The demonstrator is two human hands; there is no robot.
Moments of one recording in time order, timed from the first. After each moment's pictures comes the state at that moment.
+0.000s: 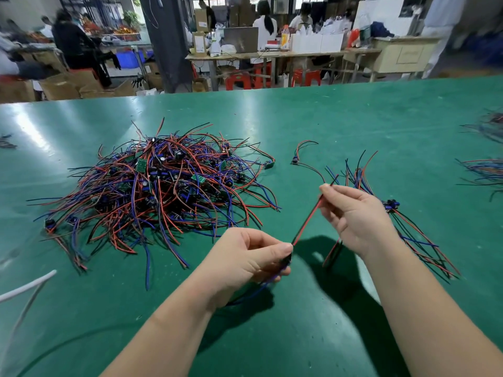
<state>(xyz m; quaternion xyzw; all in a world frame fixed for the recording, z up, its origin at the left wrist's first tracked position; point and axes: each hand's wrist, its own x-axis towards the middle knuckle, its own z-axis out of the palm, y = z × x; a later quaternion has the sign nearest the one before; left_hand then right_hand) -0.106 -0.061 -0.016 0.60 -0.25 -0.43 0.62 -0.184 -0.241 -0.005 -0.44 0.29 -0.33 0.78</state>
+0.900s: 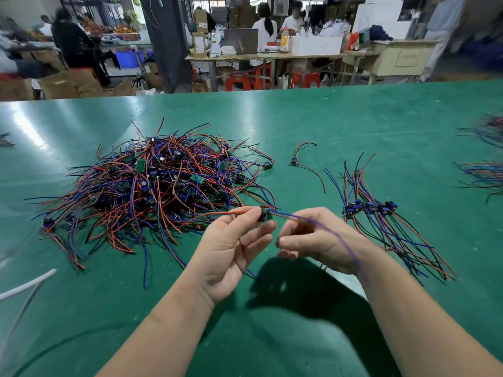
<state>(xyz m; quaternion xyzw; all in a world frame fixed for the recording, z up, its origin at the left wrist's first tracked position) -0.100 -0.063 -0.007 0.39 -0.11 -0.41 0.82 -0.189 -0.212 -0.013 -0.68 0.10 -0.06 0.72</state>
